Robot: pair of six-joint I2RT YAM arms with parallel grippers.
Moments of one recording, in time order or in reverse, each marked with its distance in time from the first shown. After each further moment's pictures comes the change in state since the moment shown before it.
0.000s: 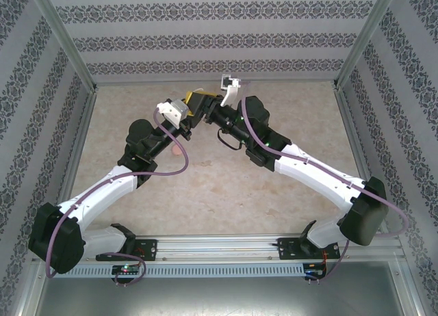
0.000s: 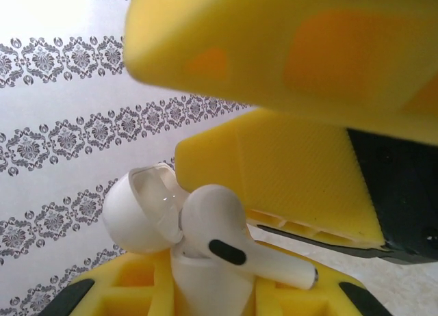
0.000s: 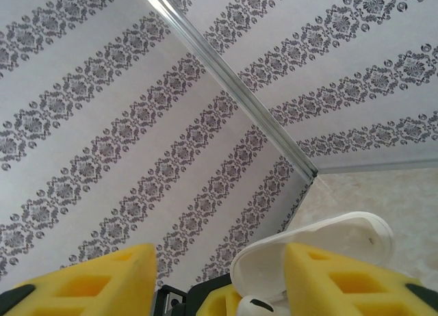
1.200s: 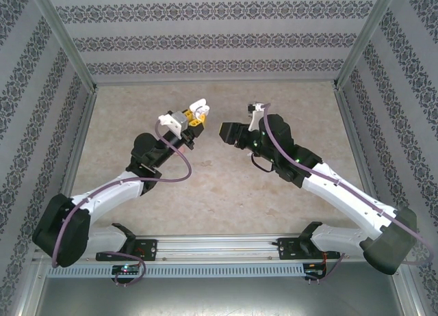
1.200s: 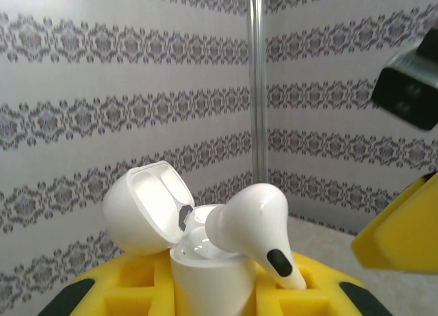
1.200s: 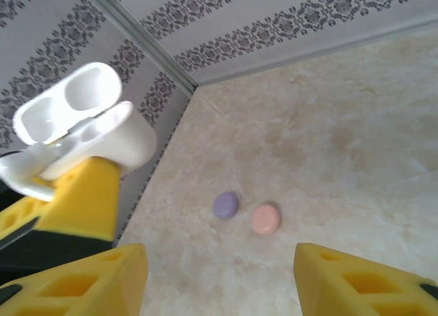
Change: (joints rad) left arm -0.026 0.070 -0.172 0.274 -0.016 -0.083; right arm -0.099 -0.289 -0.268 -0.407 -0.003 -0.068
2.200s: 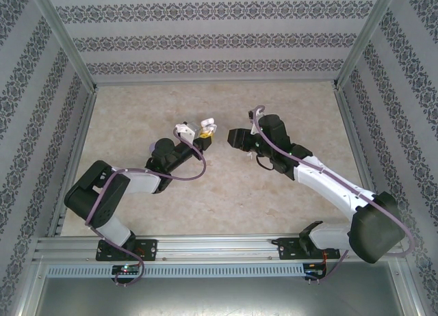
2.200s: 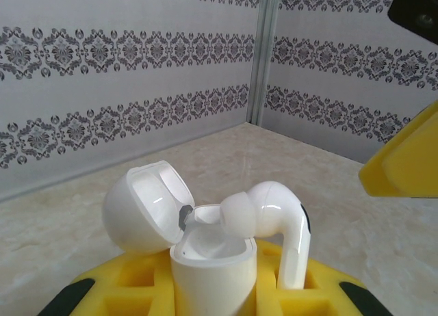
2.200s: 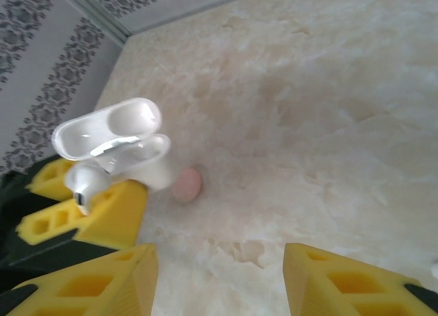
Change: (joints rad) left arm 0.000 0.346 -0.064 0.206 0.009 -0.093; right arm -0.161 0.126 -0.121 0.079 -0.155 -0.086
